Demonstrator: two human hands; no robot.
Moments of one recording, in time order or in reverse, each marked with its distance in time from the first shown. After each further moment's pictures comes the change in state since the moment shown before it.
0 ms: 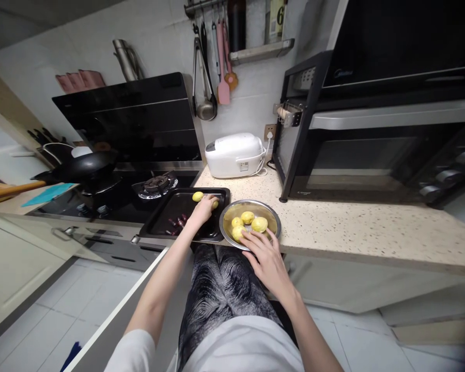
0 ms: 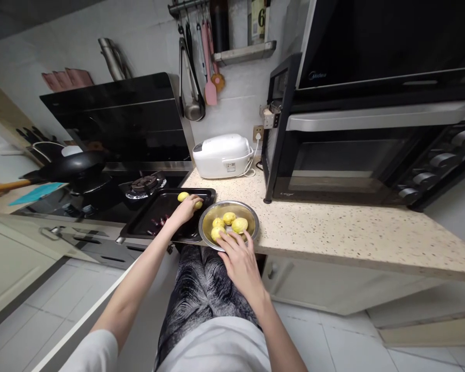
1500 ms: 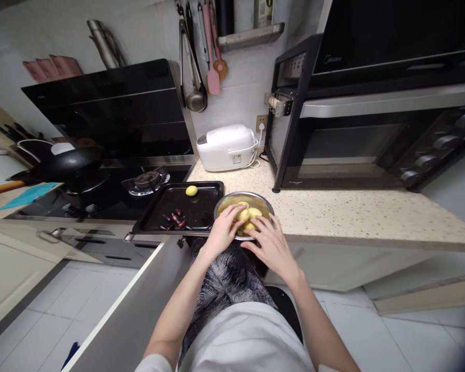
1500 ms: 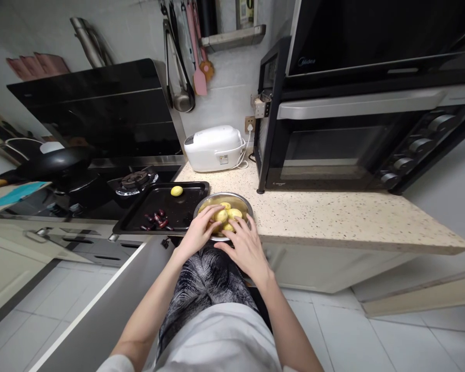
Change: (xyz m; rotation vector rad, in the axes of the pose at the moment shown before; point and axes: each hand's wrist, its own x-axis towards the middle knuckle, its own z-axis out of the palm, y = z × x) left_hand -0.079 0.130 0.014 -0.432 0.084 0.279; right_hand 0.008 0.012 -0.025 -0.141 -0.138 0.042
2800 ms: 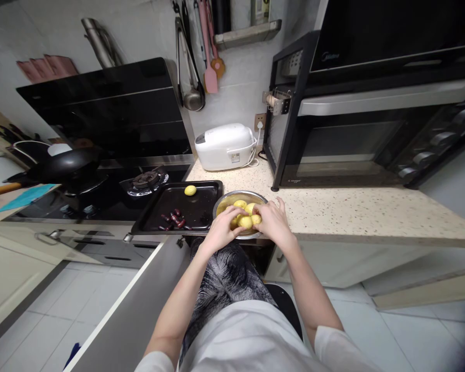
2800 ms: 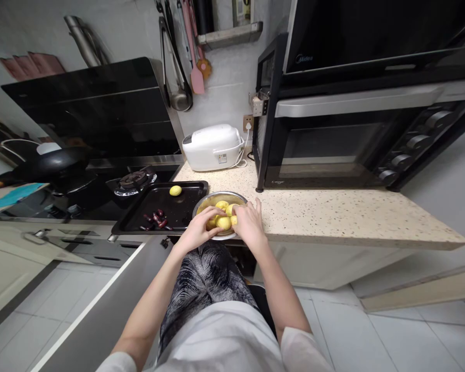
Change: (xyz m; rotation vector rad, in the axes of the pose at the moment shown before) left_hand 0.004 -0.003 -0.006 -0.009 -0.122 -0.072; right_hand 0.053 0.032 -0.001 -0.176 -0.064 0.258
